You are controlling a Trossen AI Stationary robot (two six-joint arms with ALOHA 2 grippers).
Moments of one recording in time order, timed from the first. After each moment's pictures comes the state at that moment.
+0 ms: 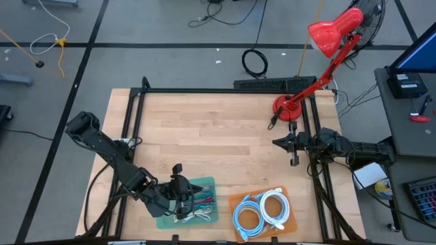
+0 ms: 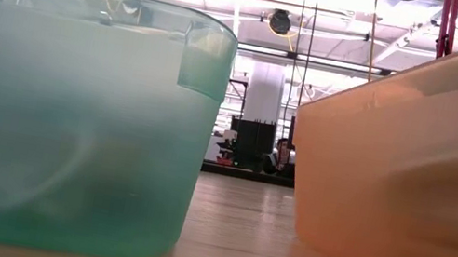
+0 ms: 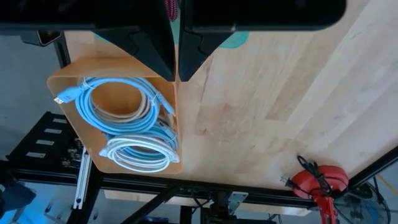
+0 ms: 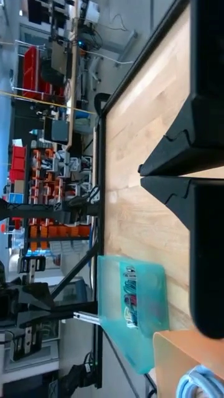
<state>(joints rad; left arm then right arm) -0.71 1.50 1.09 -0.21 -0.73 -0.53 -0.08 0.01 0.02 -0.03 -0.03 -0.03</state>
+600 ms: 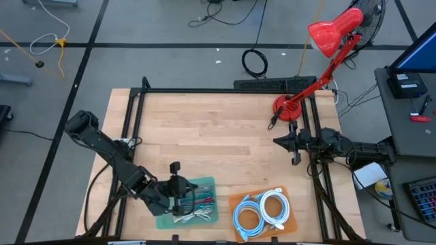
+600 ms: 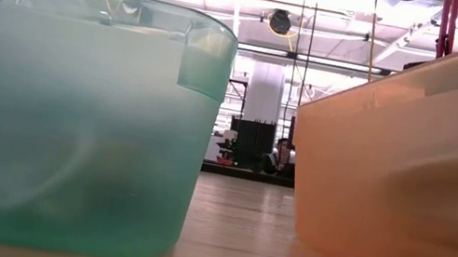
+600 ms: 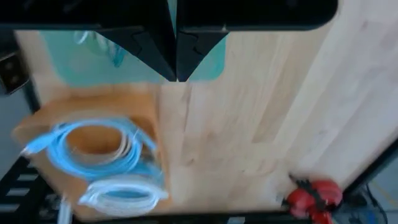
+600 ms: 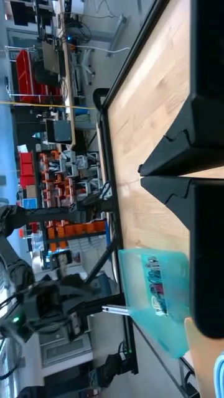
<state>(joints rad) -0.71 1.48 1.06 -0.34 -0.70 -0.50 -0.08 0.01 0.02 0.07 -0.03 0.12</state>
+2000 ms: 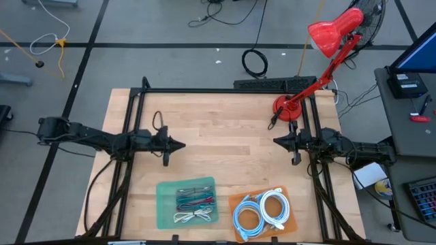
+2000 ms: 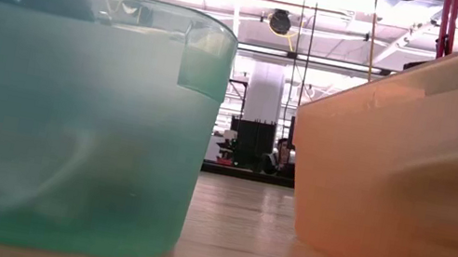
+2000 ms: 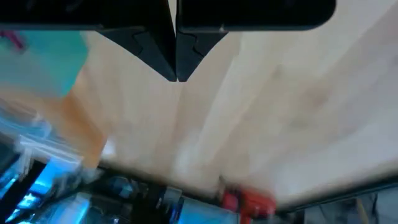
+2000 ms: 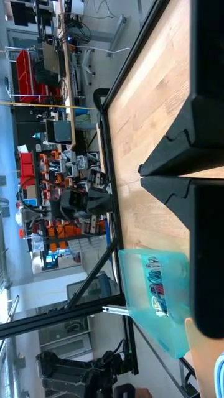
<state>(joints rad) 0.03 0.92 0.02 0.67 -0.04 -0.27 -0.08 0.01 0.02 0.07 -0.03 0.12</state>
